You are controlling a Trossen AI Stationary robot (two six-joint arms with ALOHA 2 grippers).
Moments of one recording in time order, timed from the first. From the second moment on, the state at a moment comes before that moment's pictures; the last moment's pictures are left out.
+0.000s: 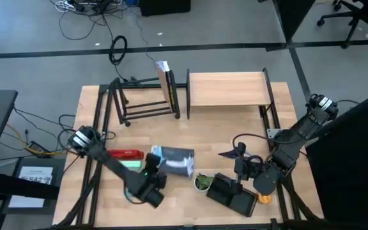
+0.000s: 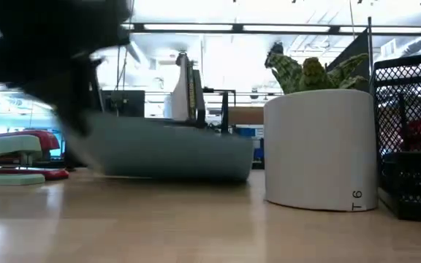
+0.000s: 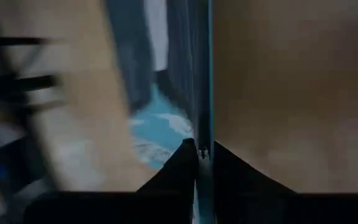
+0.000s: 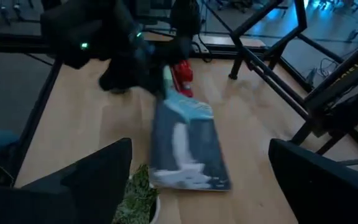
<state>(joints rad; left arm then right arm) -0.66 1.90 1.31 -1.08 -0.55 -0.34 0.80 1.32 1.02 -0.35 0.95 0.44</state>
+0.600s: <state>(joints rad) -0.61 1.89 1.60 -1.38 -0.45 -0.57 0.41 1.37 1.02 -0.31 0.31 0.59</state>
